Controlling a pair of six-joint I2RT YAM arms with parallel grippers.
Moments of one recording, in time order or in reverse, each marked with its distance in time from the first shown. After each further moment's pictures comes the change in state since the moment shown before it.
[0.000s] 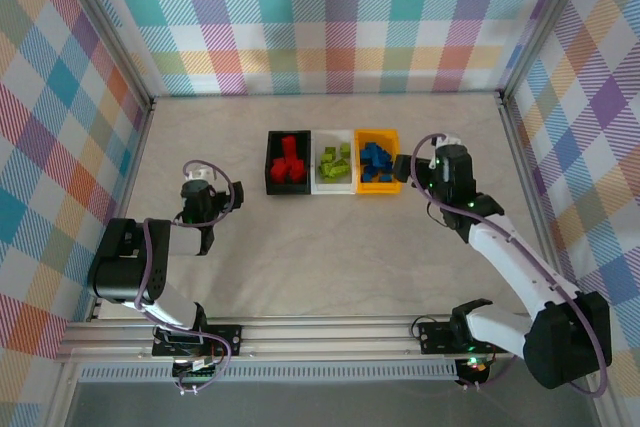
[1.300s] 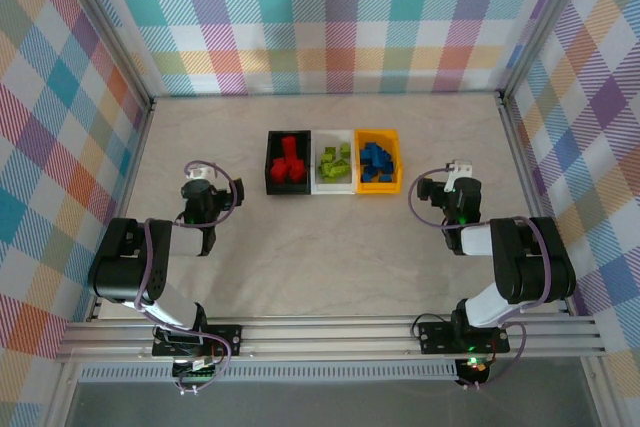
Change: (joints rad) left arm -0.020 0.000 -0.003 0.041 -0.031 0.010; right arm -0.274 0.430 -0.380 0.941 -0.076 -0.272
